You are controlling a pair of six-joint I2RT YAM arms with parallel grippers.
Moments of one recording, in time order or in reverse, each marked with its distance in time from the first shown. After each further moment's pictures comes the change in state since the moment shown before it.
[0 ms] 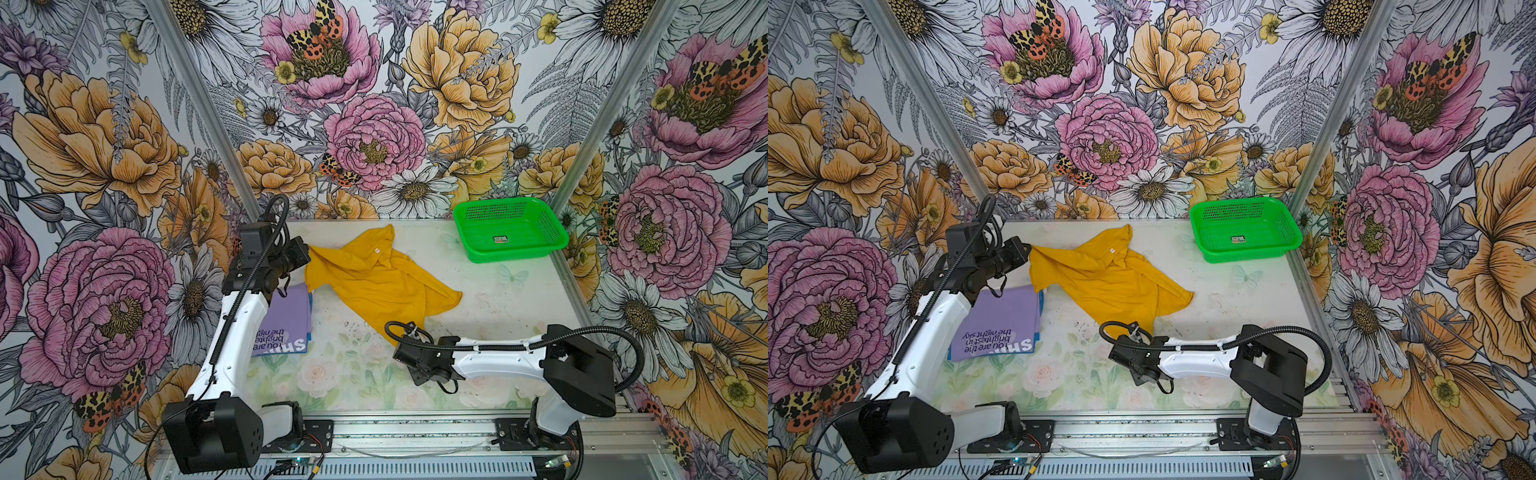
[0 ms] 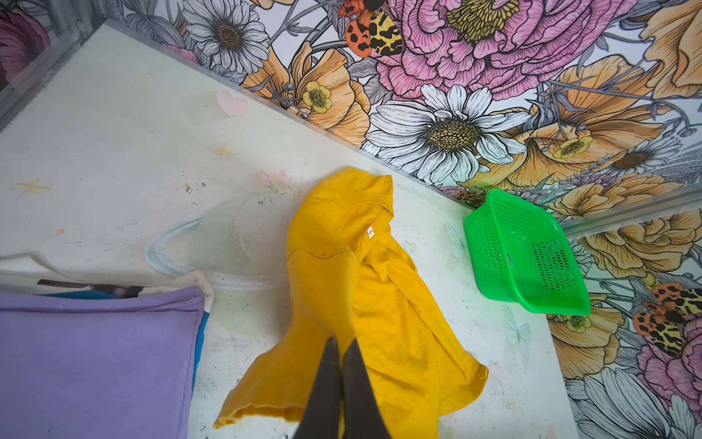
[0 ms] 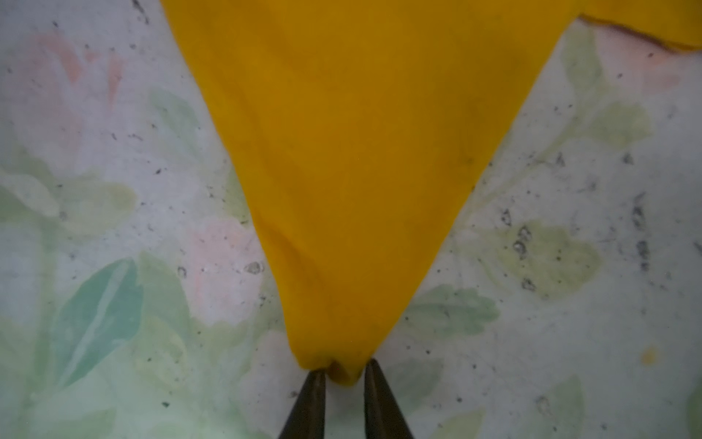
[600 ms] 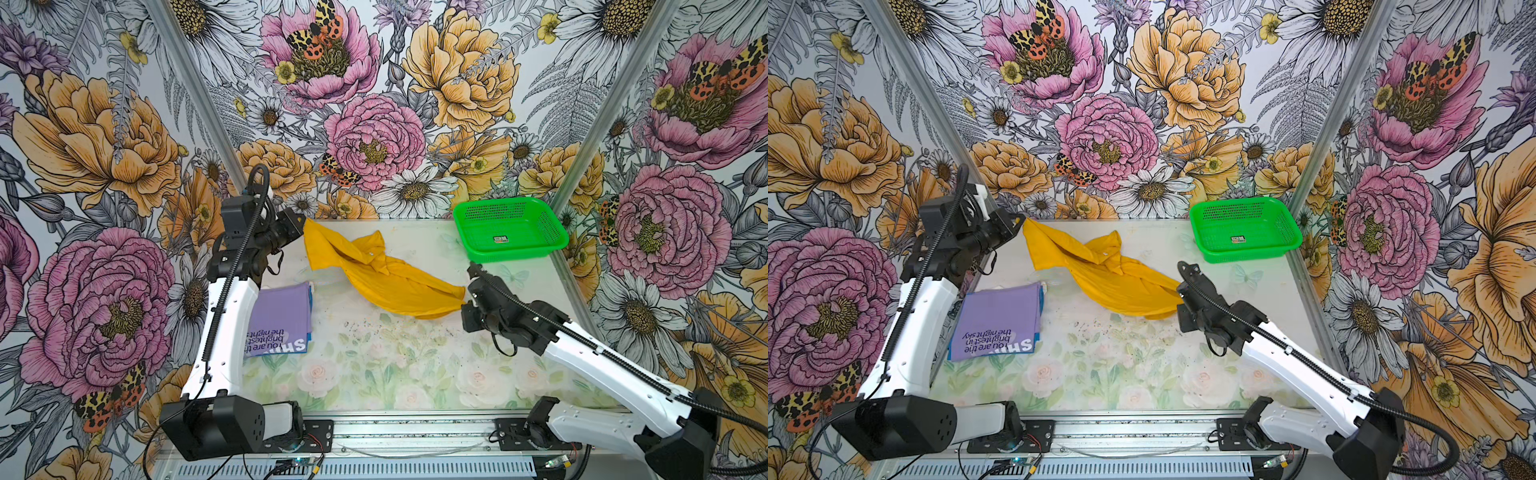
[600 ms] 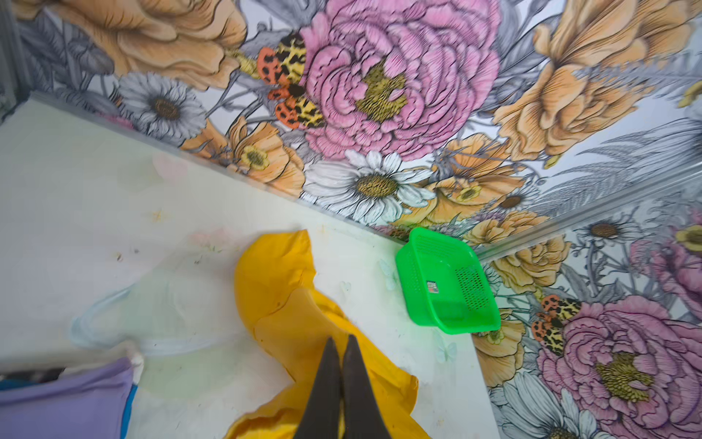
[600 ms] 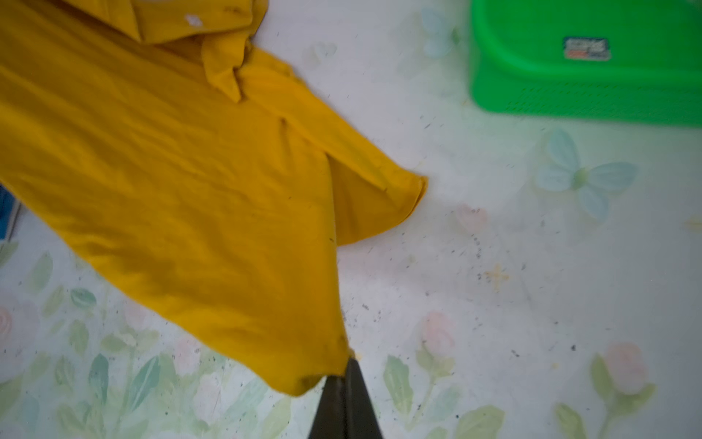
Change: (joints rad) left arm 0.016 0.090 0.343 -0.012 0.140 -0.110; right arm -0.510 -0.565 0.187 -0.263 -0.009 -0.317
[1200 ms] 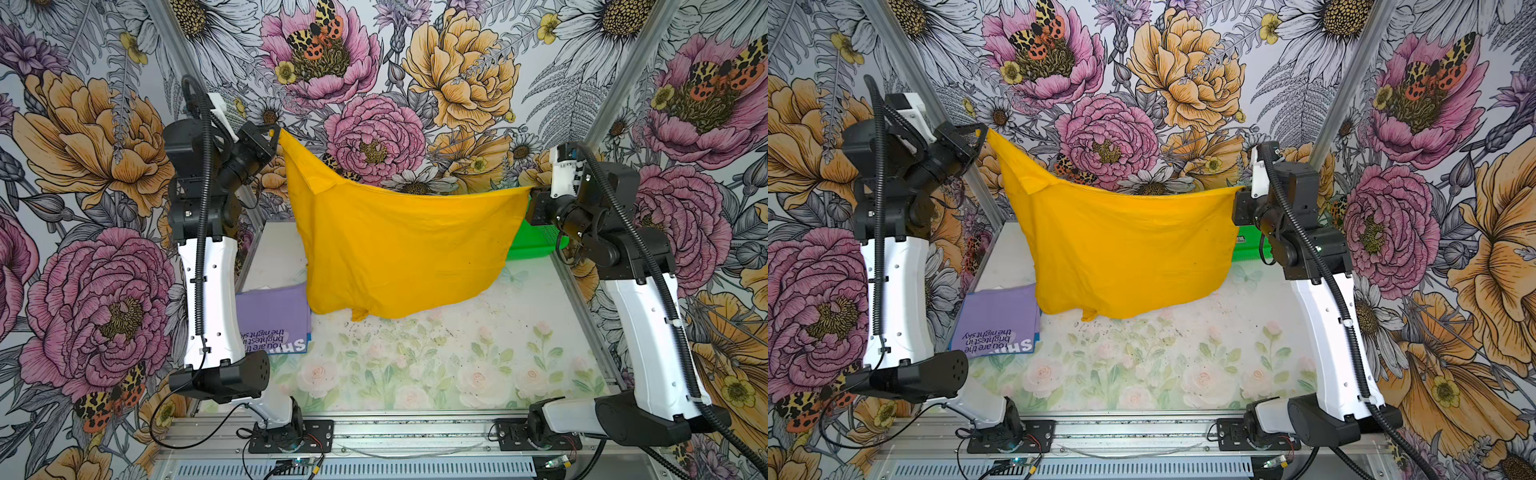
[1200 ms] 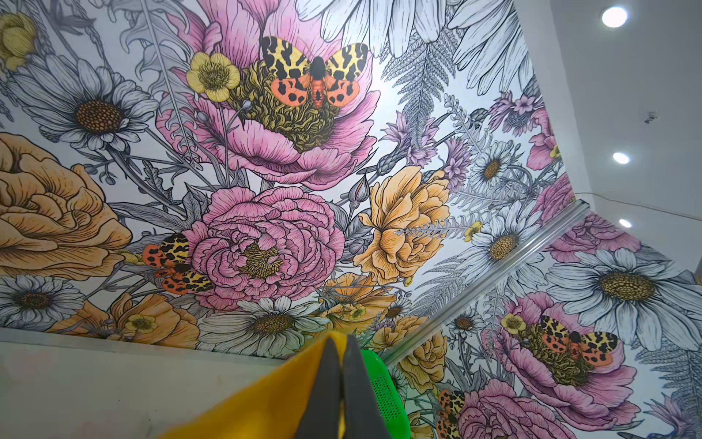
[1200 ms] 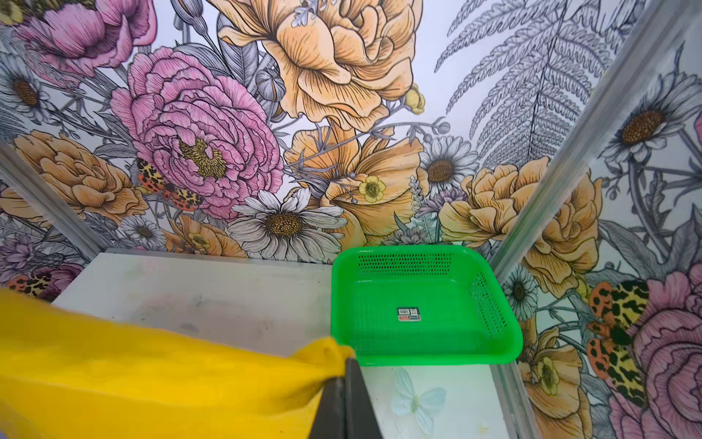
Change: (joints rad) left arm 0.061 0.247 0.691 -0.007 0.064 -0.208; right arm -0.431 0.266 0.905 -0.116 -0.183 -0.338
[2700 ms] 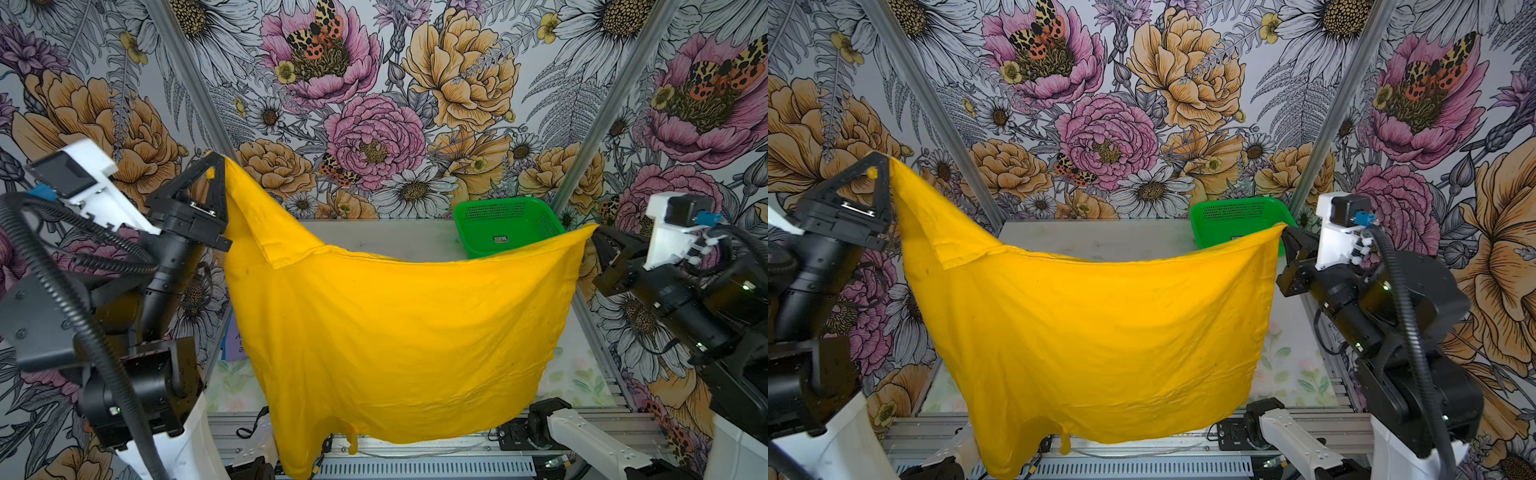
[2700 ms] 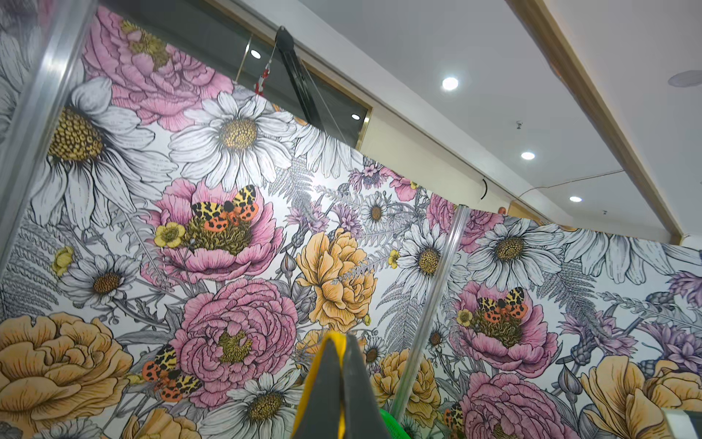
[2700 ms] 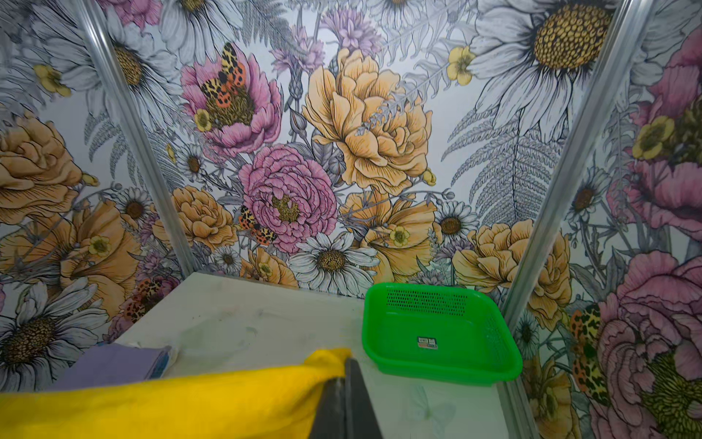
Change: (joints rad) left arm 0.030 -0.571 -0.330 0.076 0.015 0.110; right arm 0.000 -0.385 -0.111 -0.133 -0.101 -0.013
